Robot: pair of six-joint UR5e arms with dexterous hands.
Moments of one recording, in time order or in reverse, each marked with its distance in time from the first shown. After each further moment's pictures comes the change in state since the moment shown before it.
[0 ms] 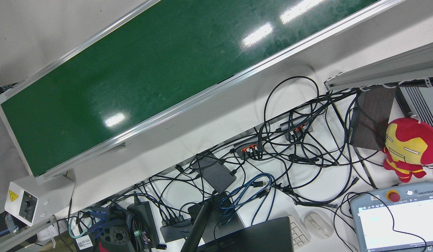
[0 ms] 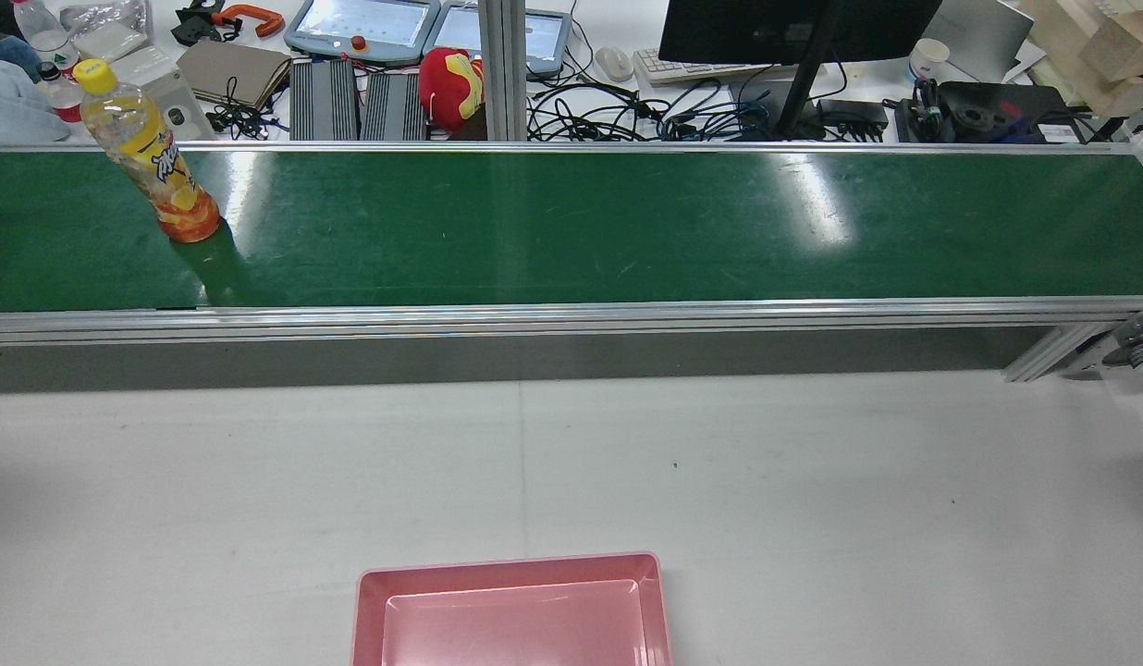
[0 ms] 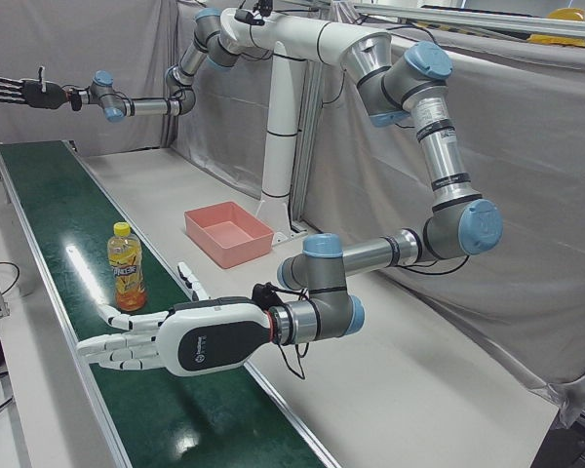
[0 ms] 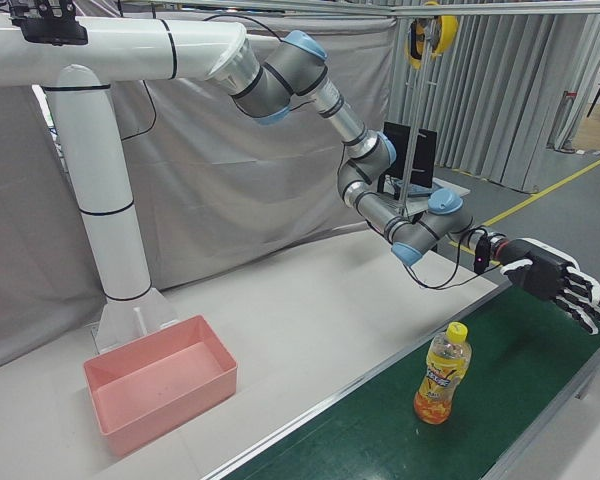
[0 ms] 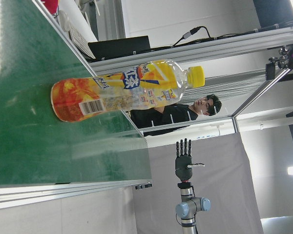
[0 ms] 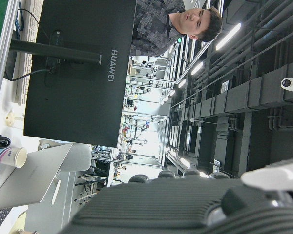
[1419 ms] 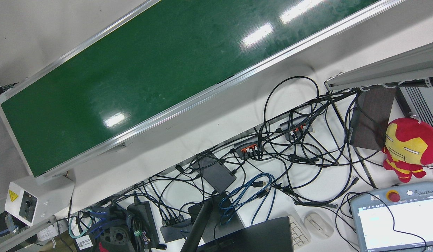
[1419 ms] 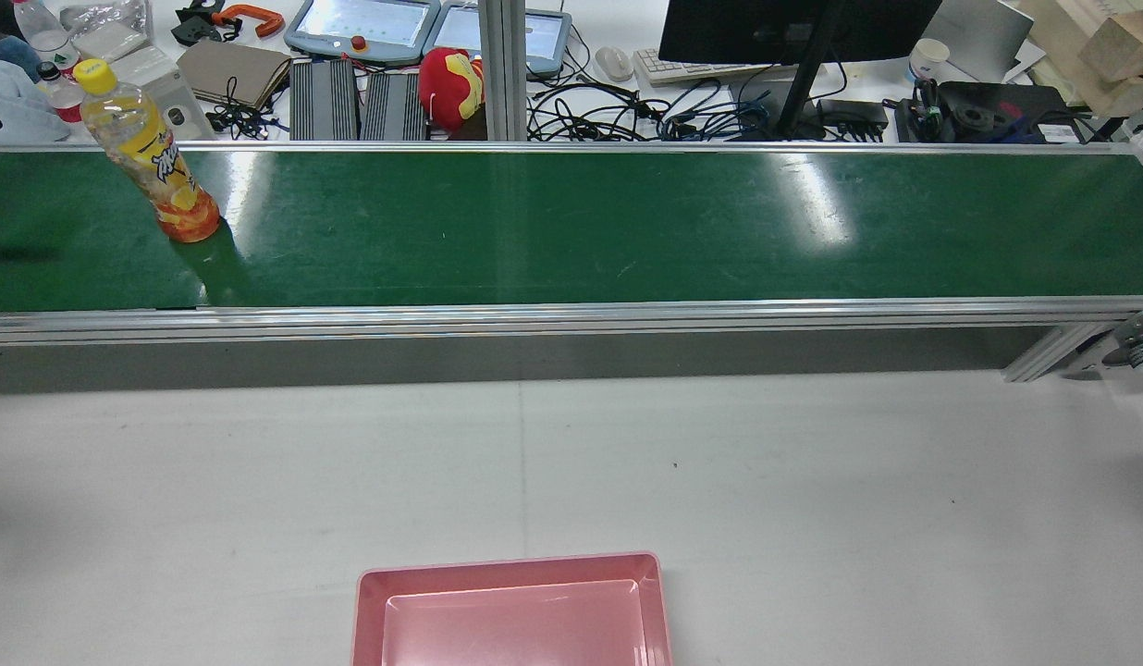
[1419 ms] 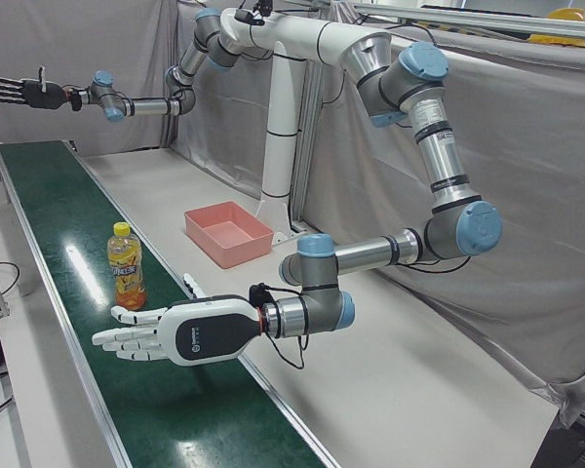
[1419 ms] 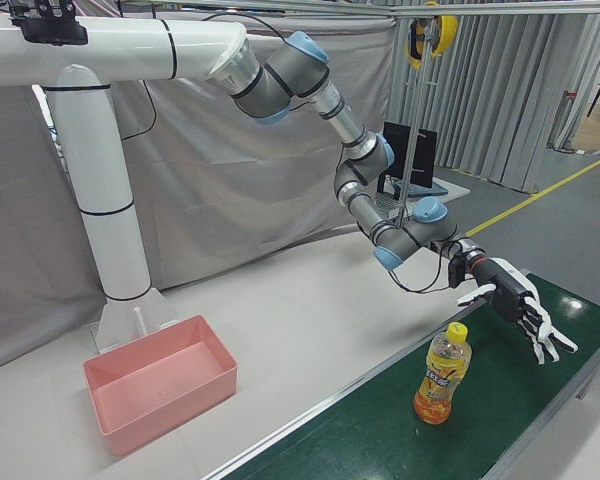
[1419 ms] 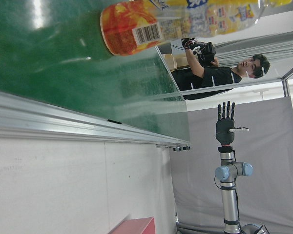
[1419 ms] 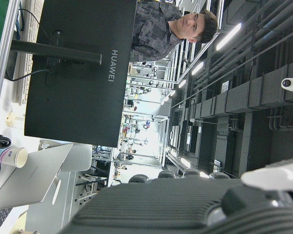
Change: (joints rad) left arm 0.095 0.034 -0.068 0.040 0.077 0.145; right arm 0.000 -0.001 0.000 0.000 -0.001 0.000
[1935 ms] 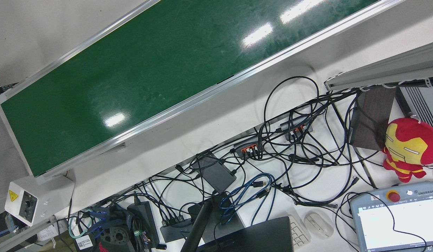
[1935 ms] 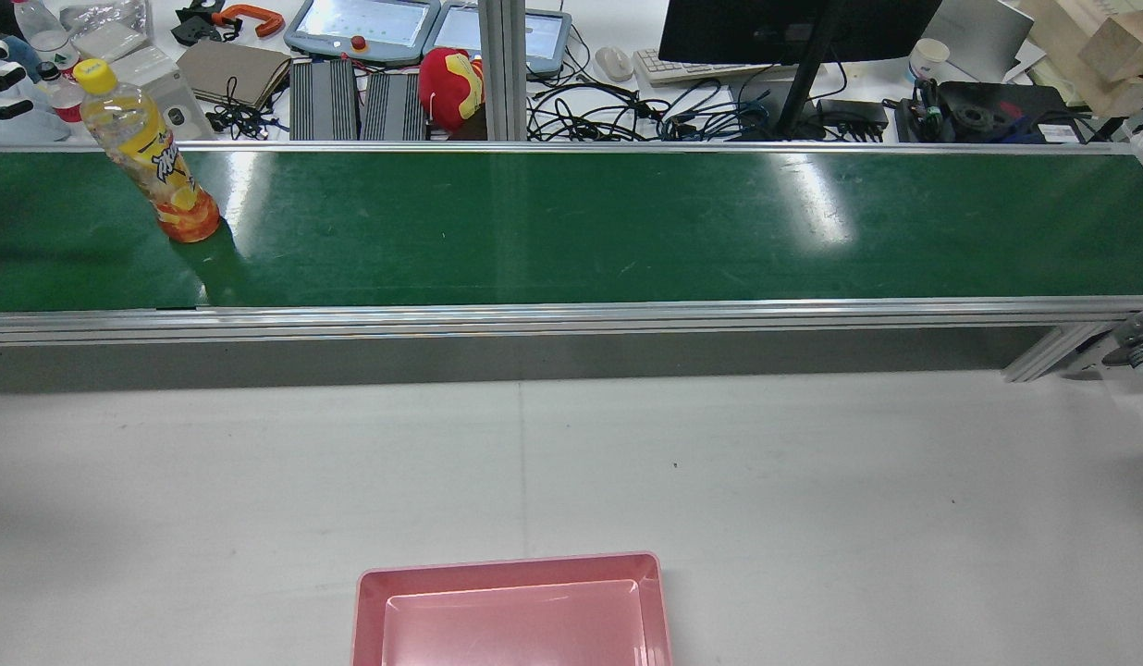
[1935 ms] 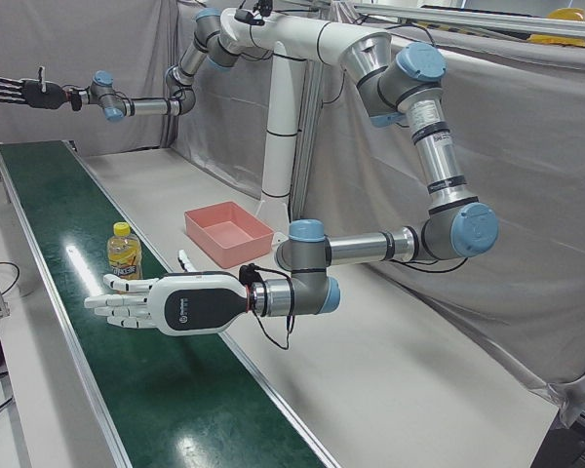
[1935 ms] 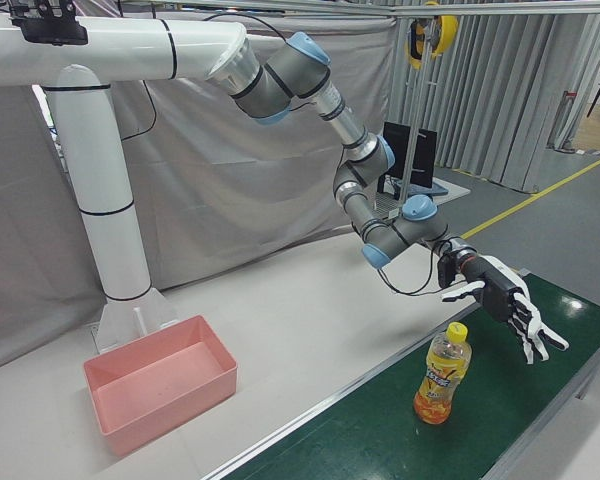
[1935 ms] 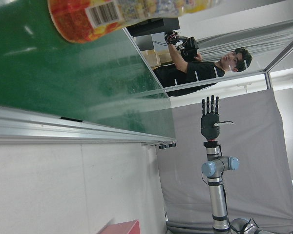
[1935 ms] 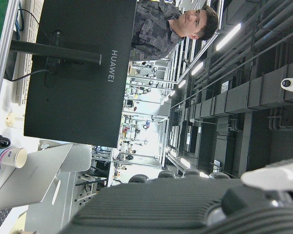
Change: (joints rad) left arm 0.052 -0.003 -0.087 0.025 -0.074 -0.003; right arm 0.000 0.001 0.000 0.000 0.000 0.000
